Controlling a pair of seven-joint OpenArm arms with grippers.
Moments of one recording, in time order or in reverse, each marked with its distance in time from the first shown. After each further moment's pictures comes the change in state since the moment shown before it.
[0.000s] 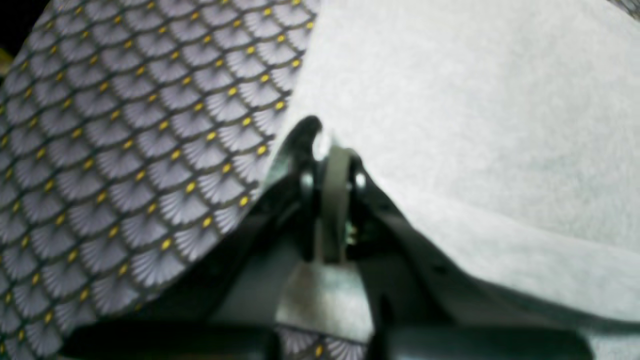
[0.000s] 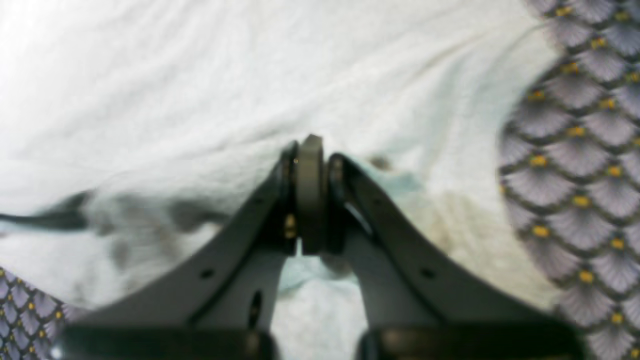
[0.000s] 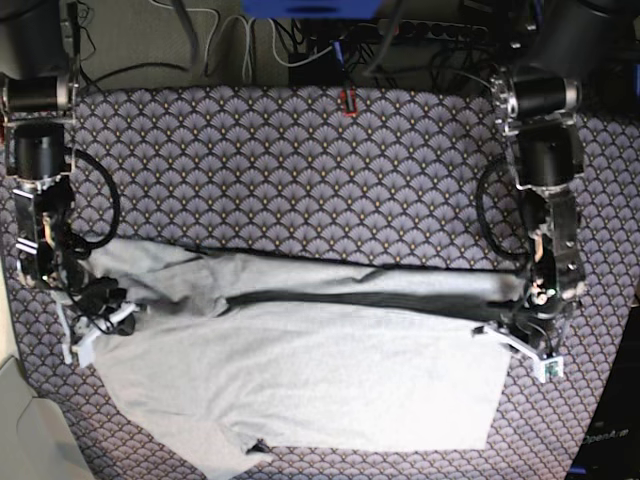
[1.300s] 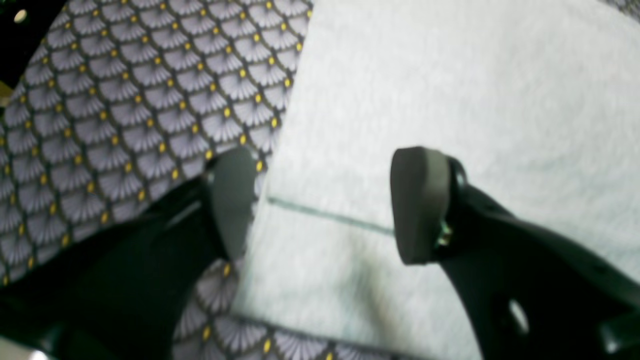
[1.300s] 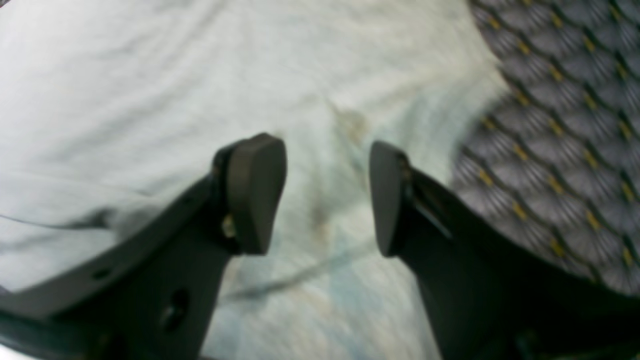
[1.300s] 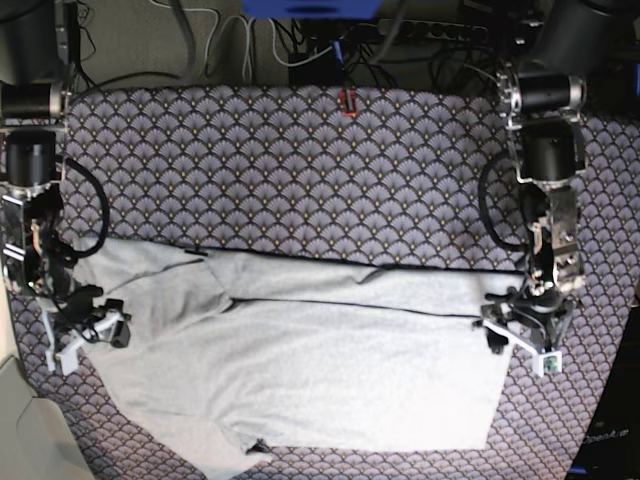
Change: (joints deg) left arm 3.5 -1.2 1.6 1.6 -0.5 -0.1 -2.6; right arm 0.1 1.8 3.2 -0.3 -0.9 0.4 0.1
